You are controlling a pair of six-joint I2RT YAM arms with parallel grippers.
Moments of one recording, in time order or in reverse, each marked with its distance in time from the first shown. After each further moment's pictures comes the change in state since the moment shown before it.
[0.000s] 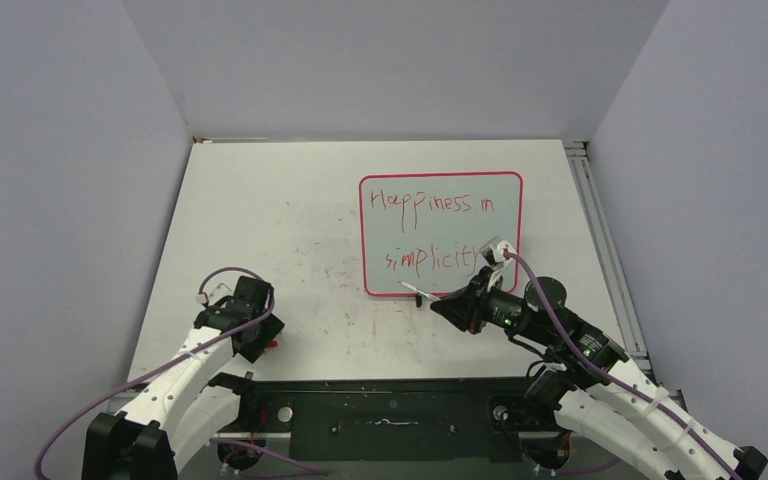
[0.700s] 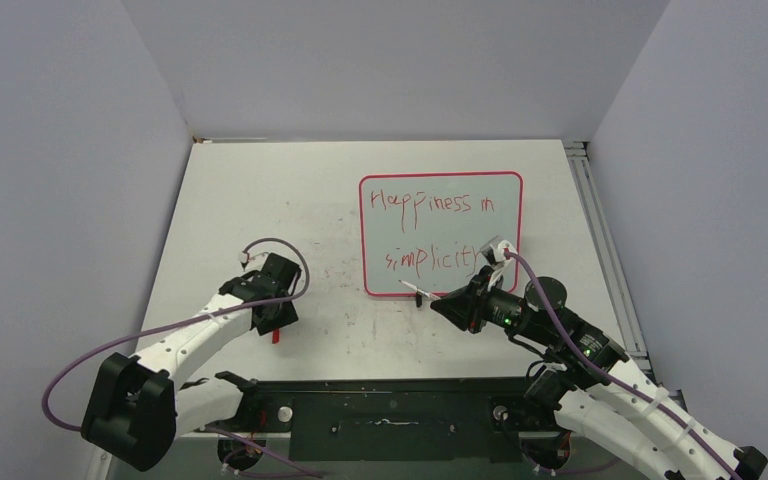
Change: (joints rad) left arm -0.149 0.241 0.173 0.081 -0.052 0.334; right arm 0.000 0.000 0.000 0.002 0.007 0.000
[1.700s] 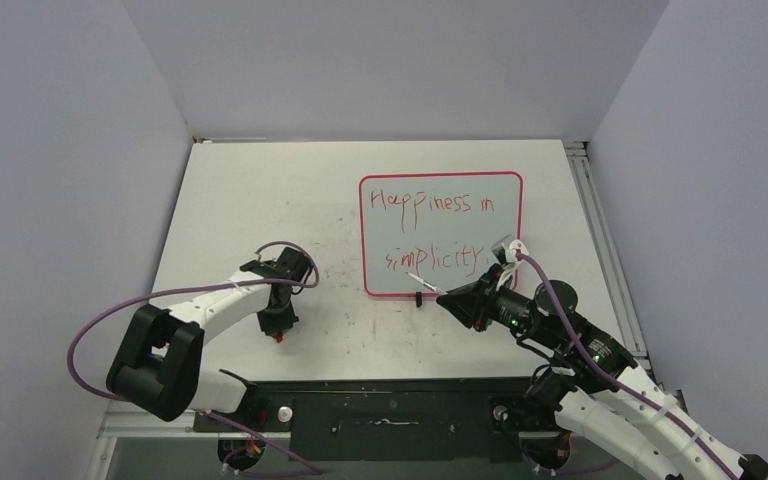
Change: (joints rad) left arm -0.028 0.238 0.090 -0.112 -0.022 0.016; right arm 0.000 -0.045 0.018 -0.018 0.055 -0.008
